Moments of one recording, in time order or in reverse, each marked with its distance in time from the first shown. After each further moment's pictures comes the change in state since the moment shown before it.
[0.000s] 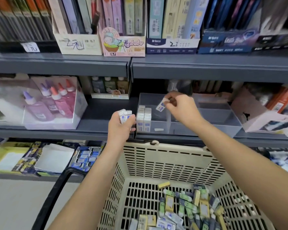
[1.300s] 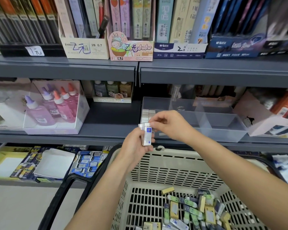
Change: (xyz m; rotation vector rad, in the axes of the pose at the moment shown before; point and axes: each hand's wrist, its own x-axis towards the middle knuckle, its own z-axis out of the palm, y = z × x) left_hand -0.023 0.001 0.010 -0.481 -0.364 -0.337; right_hand -0.028 -0.040 0.014 0.327 -0.354 0.039
